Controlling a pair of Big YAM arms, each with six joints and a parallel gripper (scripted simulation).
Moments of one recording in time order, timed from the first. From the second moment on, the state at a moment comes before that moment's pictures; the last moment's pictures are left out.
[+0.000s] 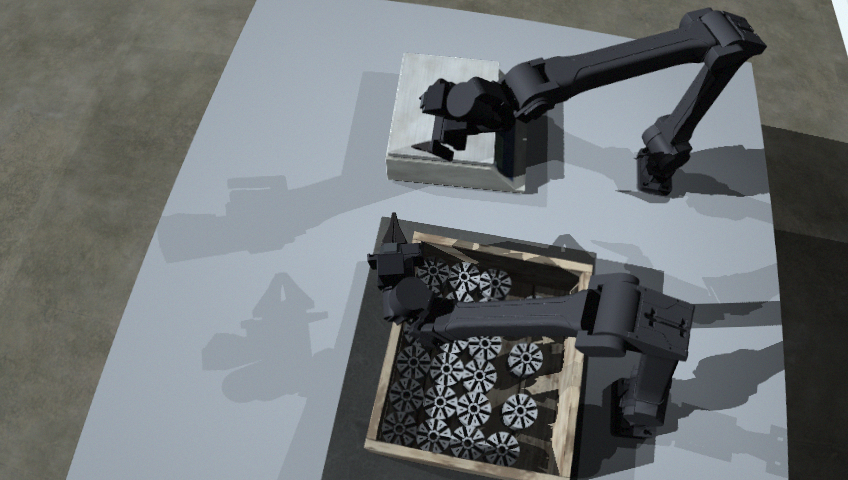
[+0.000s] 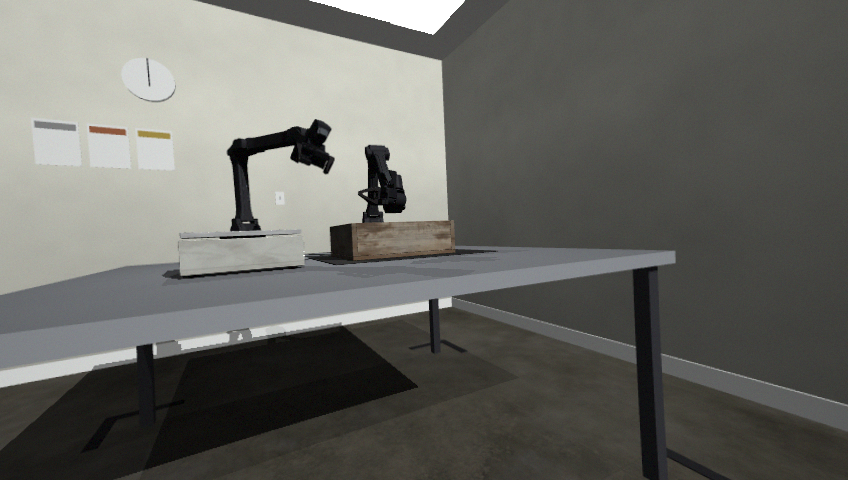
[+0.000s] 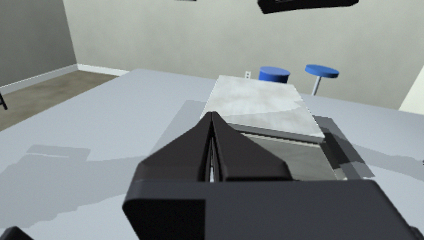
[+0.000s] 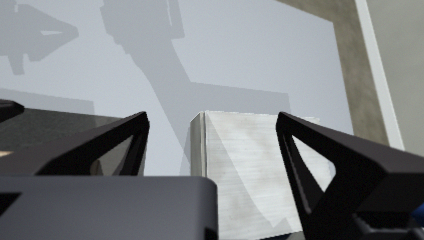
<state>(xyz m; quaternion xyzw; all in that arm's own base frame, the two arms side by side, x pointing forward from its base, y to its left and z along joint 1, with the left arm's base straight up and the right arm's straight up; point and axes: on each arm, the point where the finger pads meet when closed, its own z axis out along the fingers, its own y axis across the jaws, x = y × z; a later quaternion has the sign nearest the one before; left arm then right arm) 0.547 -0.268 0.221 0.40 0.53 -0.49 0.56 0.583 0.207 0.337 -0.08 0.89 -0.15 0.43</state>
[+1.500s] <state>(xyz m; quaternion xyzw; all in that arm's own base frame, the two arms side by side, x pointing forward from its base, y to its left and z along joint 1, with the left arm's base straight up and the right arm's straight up) 0.470 -0.093 0.133 0.34 0.86 -0.15 0.34 0.275 0.411 0.311 -0.36 0.73 0.25 0.53</state>
